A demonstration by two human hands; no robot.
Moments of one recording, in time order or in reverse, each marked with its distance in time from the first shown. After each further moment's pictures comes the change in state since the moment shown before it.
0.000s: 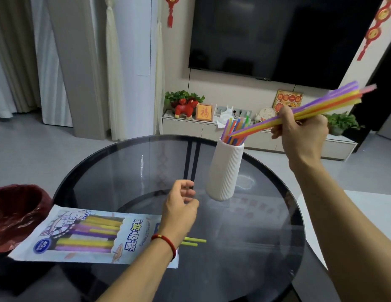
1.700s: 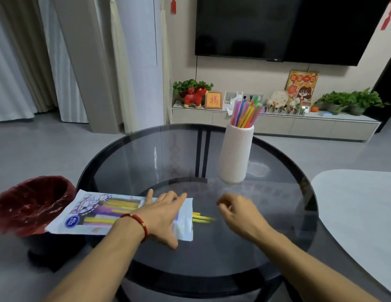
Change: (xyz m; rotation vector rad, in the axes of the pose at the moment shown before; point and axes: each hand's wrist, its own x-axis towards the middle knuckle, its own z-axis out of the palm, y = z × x) left_hand -0.002 -0.021 -0.088 1.350 -0.788 0.189; right_hand -0.197 0.057 0.018 -0.506 -1.006 0.136
